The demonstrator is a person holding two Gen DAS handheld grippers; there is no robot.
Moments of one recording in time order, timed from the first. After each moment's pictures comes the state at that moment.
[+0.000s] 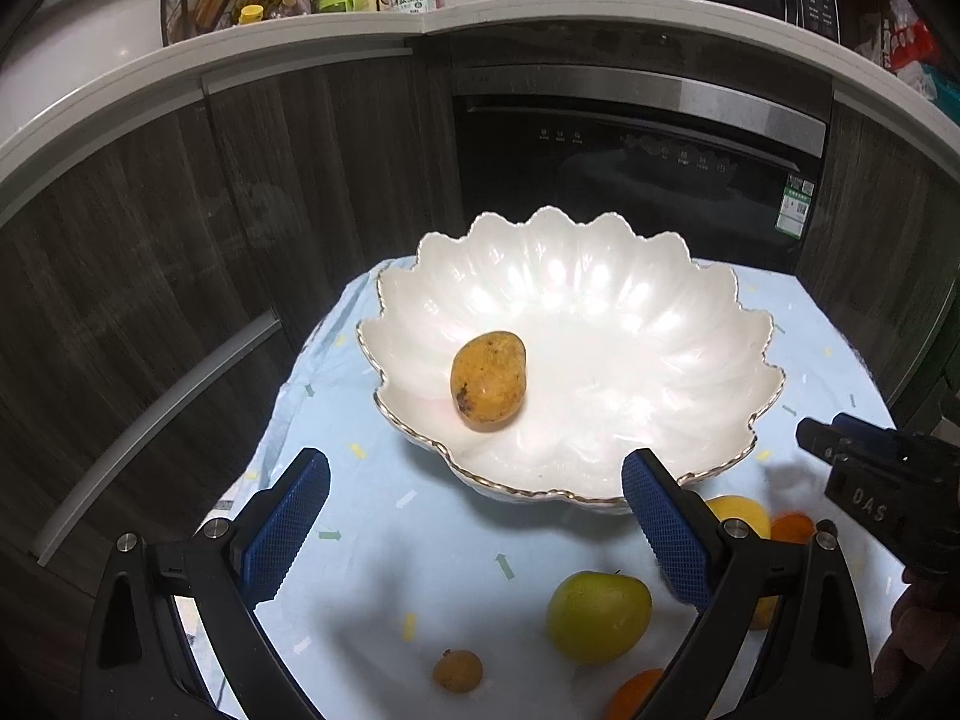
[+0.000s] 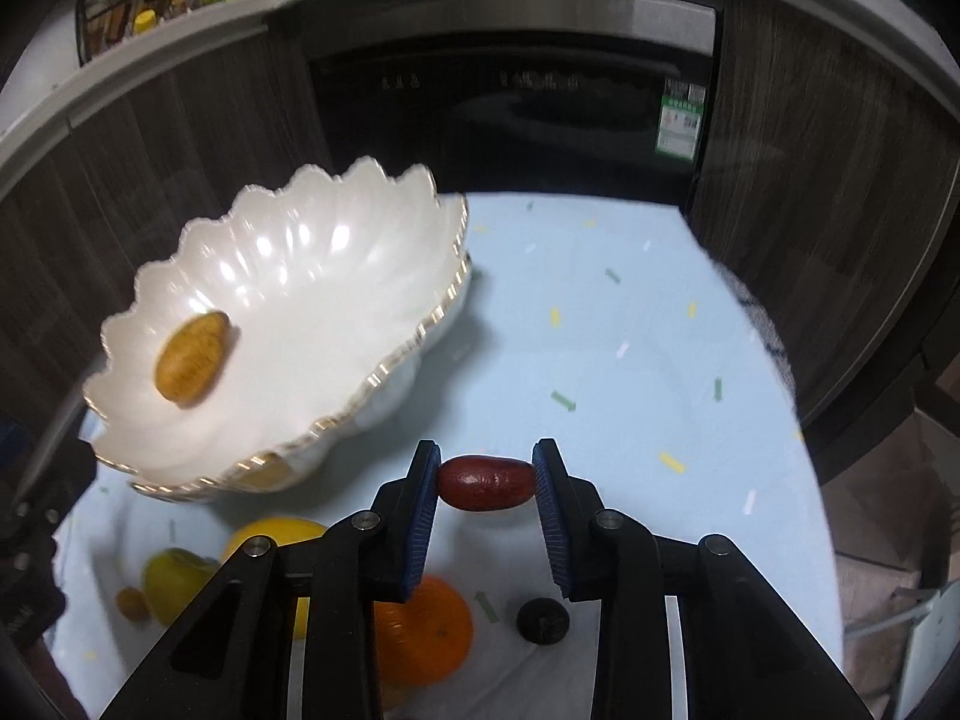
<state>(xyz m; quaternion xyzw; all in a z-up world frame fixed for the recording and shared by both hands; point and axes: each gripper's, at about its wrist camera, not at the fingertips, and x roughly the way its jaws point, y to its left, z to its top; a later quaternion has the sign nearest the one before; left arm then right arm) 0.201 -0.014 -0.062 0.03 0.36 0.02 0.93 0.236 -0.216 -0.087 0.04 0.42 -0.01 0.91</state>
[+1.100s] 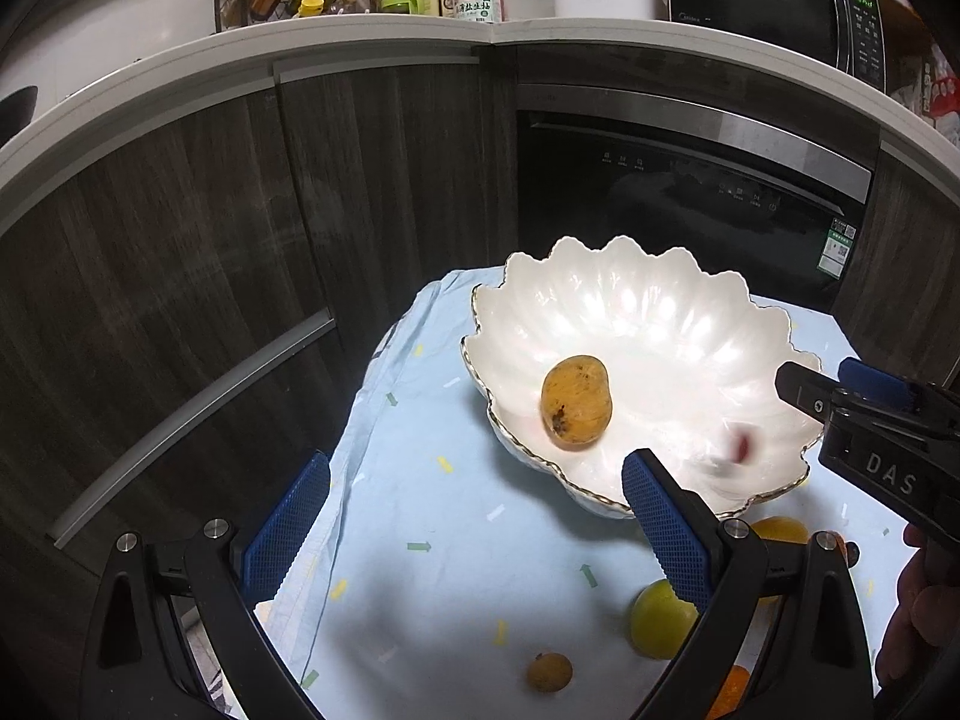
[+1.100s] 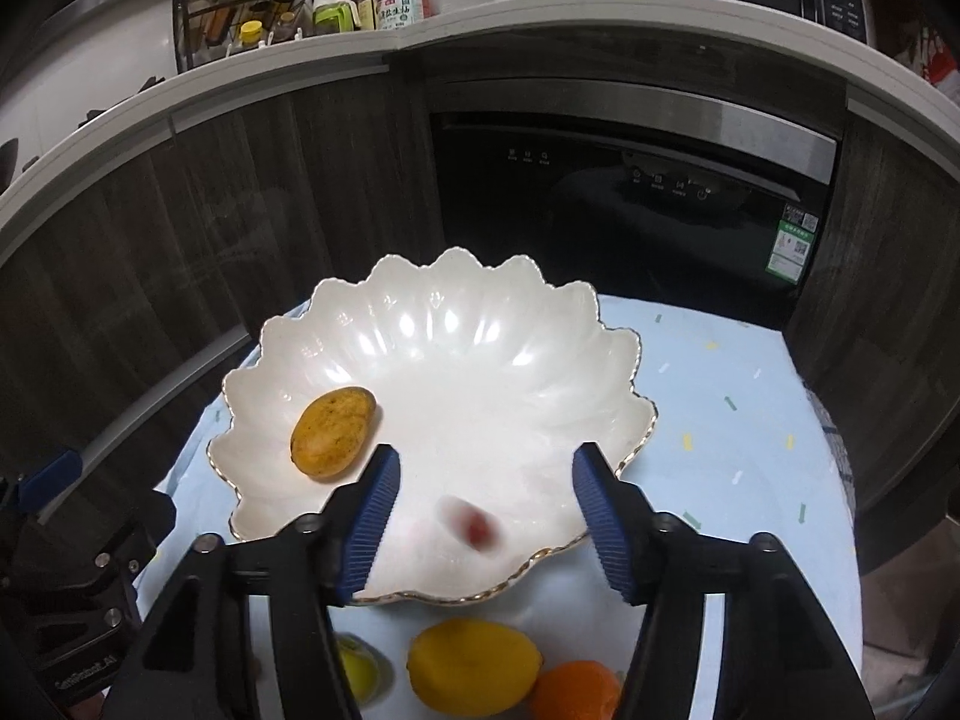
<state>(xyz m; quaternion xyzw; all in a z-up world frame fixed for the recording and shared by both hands) 0.197 0.035 -0.049 0.00 0.35 0.06 0.94 0.252 -0.146 -0.045 0.00 0.35 0.08 0.93</state>
